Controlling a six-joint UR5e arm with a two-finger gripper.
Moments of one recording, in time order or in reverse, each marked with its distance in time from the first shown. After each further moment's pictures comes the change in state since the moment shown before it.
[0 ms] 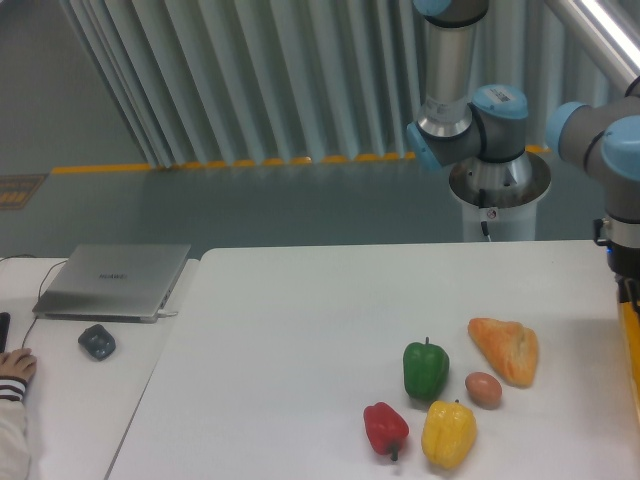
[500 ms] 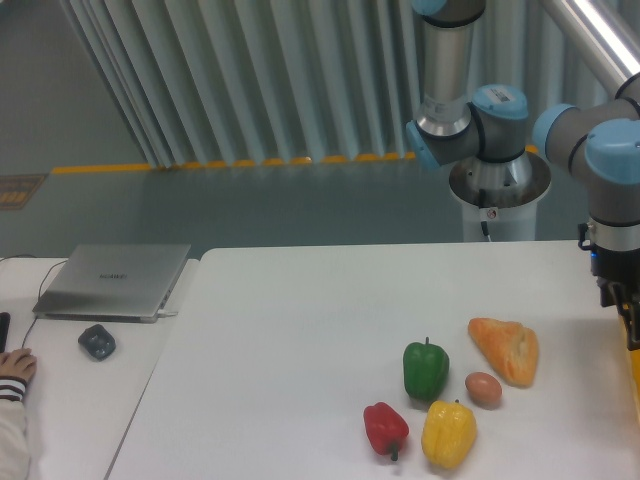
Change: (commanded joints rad) arm -0.017 -0.005 0.012 0.008 -0.079 -0.178
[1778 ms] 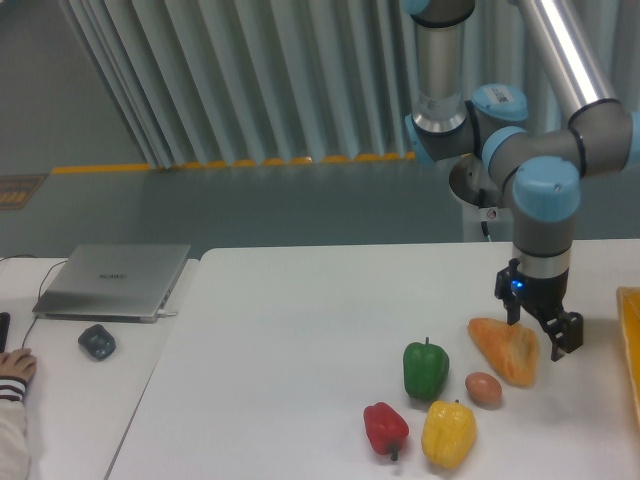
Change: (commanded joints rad) arm -0.187 -0.074 -0.103 -0.025 0.069 -0.503
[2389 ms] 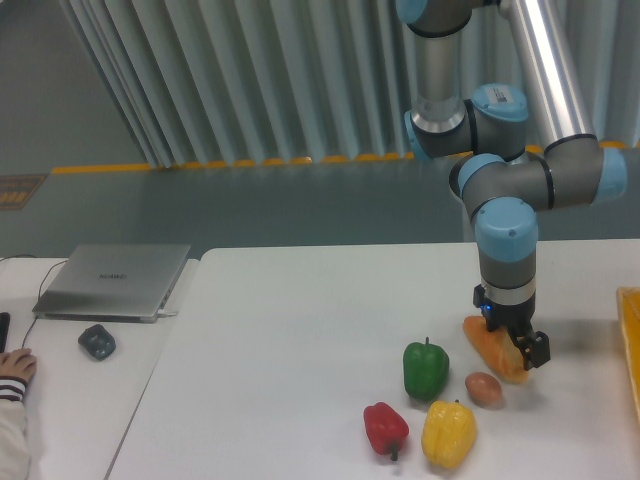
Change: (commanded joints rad) arm -0.028 -0.014 -0.012 -0.011 0.006 0.002
